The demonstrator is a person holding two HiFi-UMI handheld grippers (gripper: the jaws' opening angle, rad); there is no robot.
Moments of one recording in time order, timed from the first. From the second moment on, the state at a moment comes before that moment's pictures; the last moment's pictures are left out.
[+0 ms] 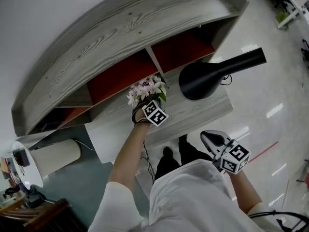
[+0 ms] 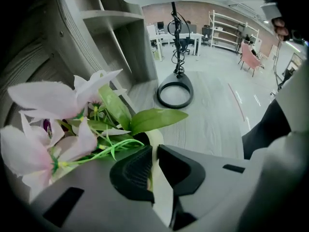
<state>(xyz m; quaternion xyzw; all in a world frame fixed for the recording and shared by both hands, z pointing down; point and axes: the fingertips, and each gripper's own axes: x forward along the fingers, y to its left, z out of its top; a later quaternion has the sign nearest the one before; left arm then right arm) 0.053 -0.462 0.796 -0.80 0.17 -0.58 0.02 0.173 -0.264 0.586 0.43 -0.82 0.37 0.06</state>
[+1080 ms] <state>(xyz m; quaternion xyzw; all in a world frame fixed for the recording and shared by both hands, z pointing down) 0.074 -0.489 0.814 -0.77 0.15 -0.61 0.11 0.194 -0.266 0.604 0.43 -0.81 0.39 0.07</state>
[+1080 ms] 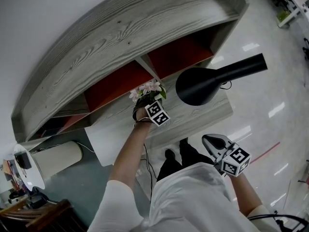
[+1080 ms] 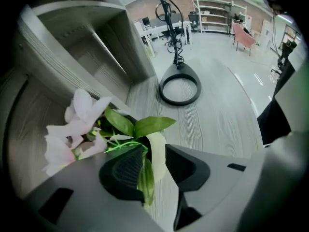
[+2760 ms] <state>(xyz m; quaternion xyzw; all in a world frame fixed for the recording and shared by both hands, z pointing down) -0.083 -0.189 0.506 -0.88 0.41 -0.23 0.06 0.035 -0.119 0.490 0.43 -0.88 0.21 0.07</state>
